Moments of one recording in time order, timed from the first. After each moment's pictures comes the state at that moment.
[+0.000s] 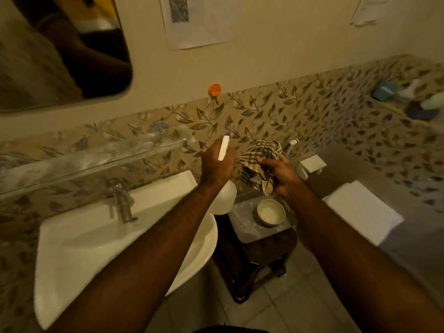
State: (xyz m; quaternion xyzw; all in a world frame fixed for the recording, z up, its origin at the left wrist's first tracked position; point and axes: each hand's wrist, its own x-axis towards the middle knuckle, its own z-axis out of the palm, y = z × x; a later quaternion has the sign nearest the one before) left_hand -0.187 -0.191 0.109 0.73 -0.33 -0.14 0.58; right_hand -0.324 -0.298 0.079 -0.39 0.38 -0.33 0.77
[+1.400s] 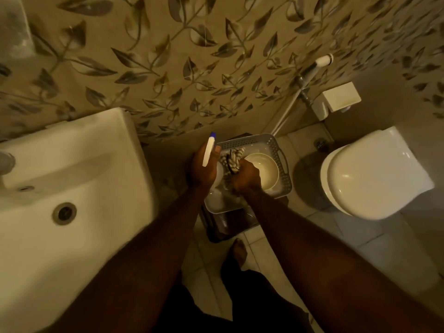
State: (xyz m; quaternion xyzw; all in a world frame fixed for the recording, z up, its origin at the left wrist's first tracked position) left_hand -0.213 -0.358 -0.232 0.76 -0.12 -0.30 0.57; right_hand -0.316 -0.423 -0.246 -0.71 0.55 0.01 0.45
